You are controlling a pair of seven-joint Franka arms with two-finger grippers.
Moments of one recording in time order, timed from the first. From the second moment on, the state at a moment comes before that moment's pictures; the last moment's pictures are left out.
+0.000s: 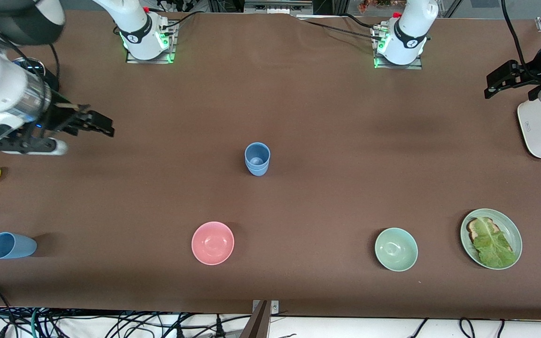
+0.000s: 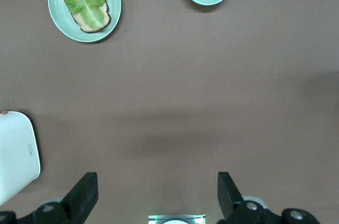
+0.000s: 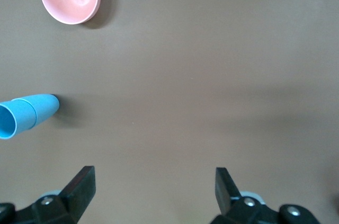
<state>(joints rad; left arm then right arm) 0.02 -0.05 -0.04 -1.56 0.01 1.43 0.02 0.18 0.11 -0.06 -1.55 0.11 1.59 0.17</state>
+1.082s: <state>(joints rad) 0.02 -0.04 -0.04 -1.56 0.01 1.43 0.02 0.13 0.03 -0.02 -1.58 0.03 1.54 0.10</state>
